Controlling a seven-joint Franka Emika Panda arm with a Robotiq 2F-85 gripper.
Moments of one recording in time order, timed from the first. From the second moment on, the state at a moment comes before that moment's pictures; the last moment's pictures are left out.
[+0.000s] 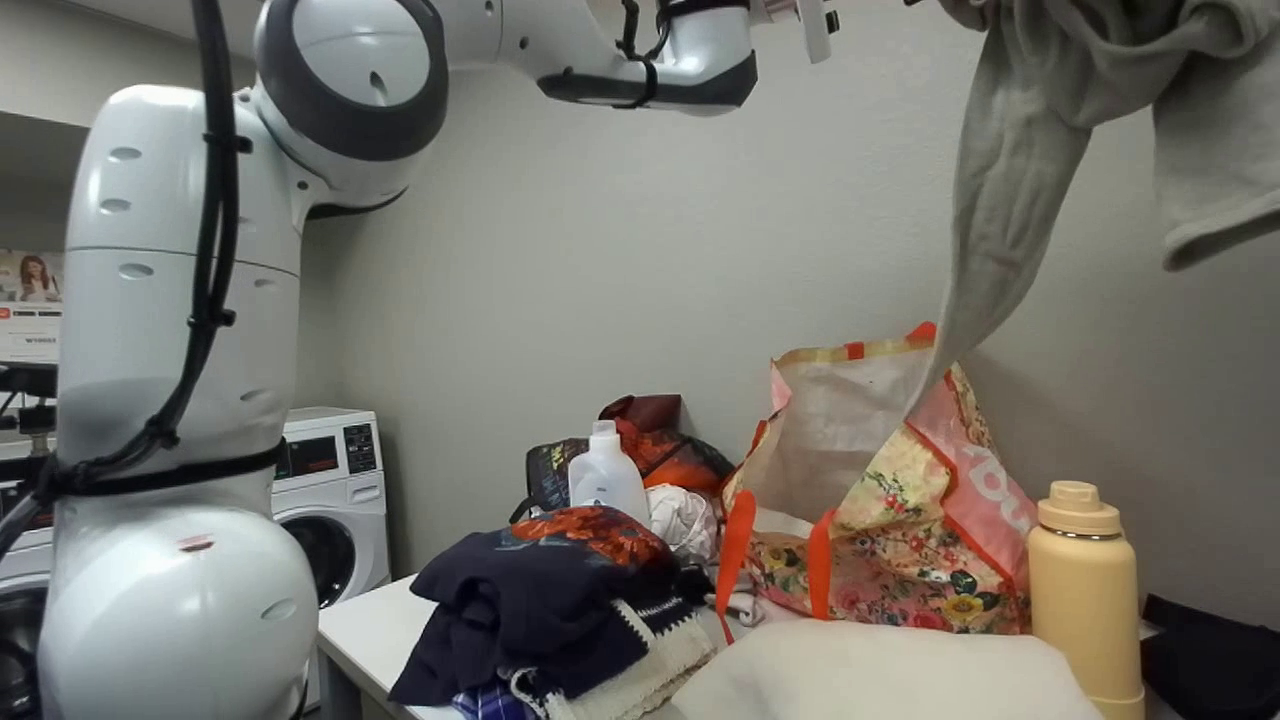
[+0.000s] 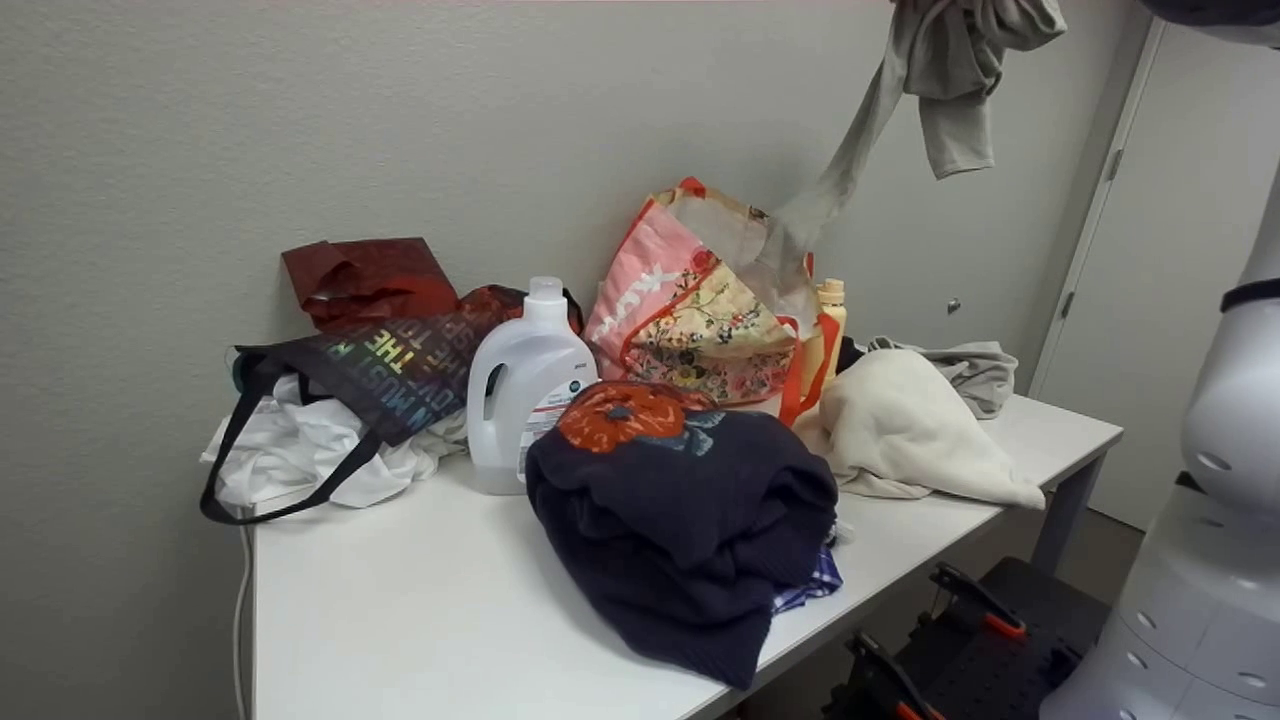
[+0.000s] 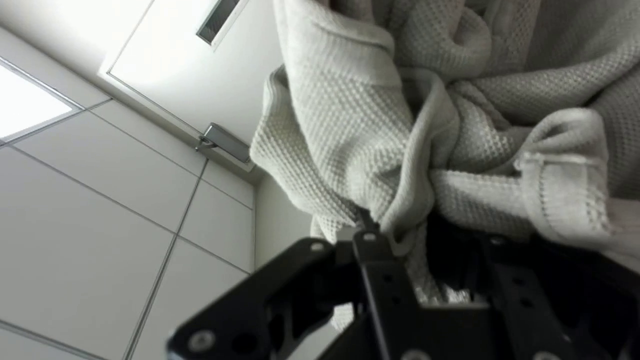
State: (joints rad) arm -0.10 0.09 -0.24 -1.16 -1.34 1.96 0.51
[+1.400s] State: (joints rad) arm -0.31 0.29 -0.32 -1.20 -1.04 1.96 0.48
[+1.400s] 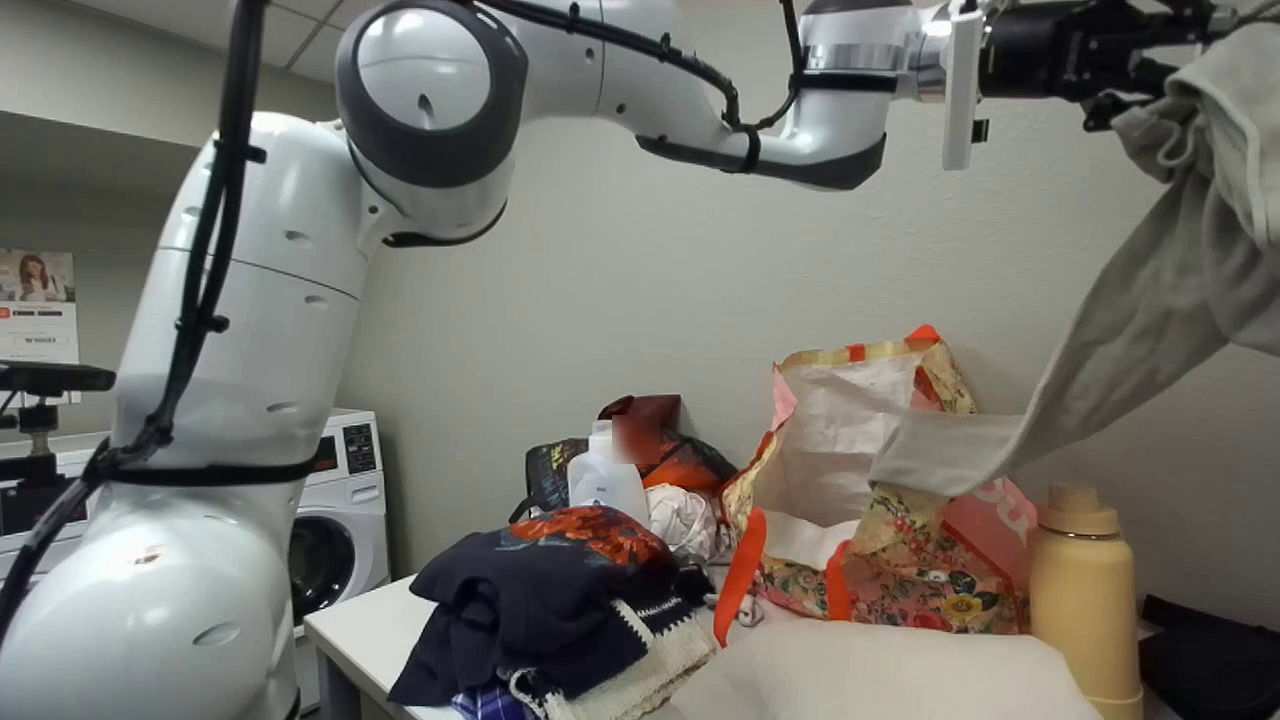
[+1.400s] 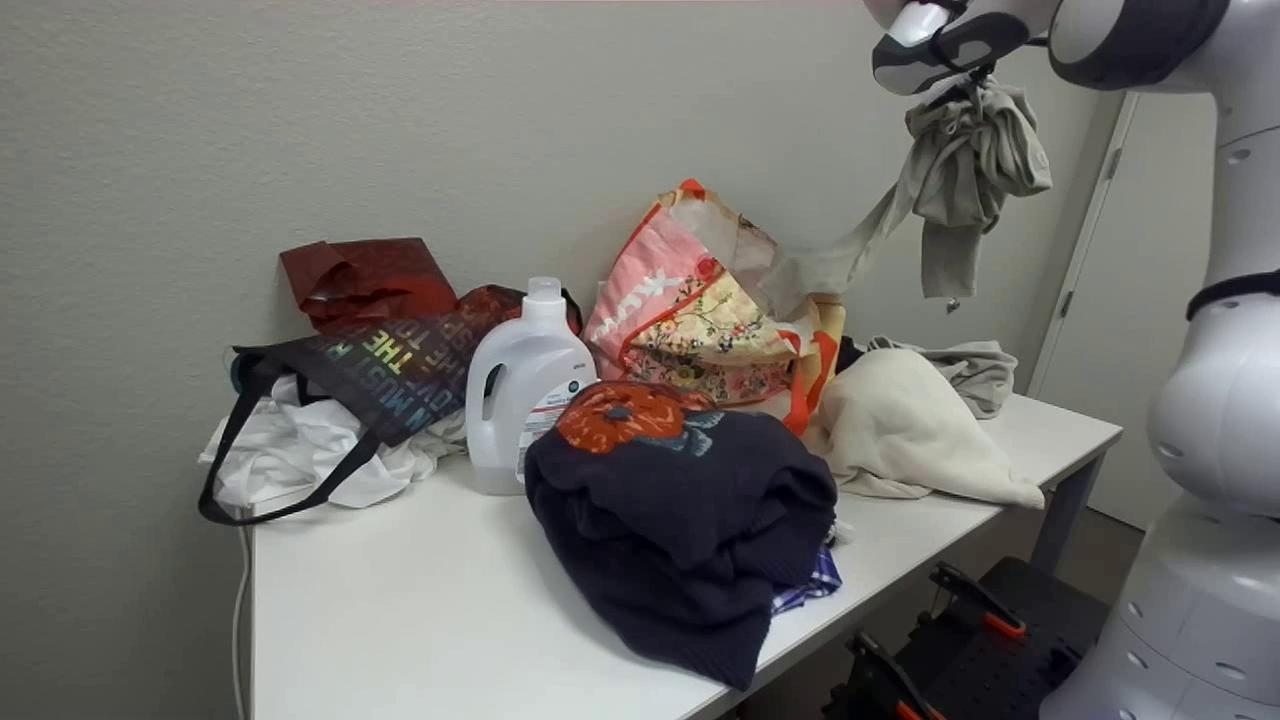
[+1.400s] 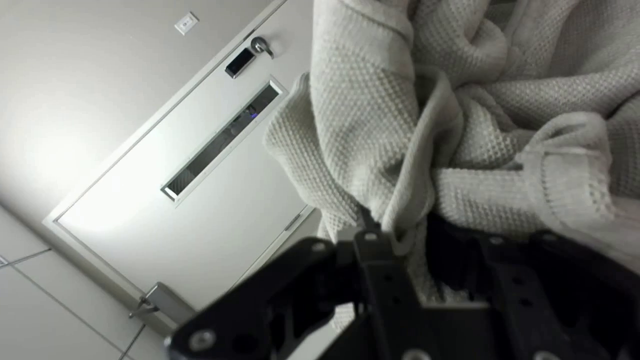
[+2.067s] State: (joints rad) arm -0.43 0.36 -0.32 -1.22 -0.95 1.96 0.40
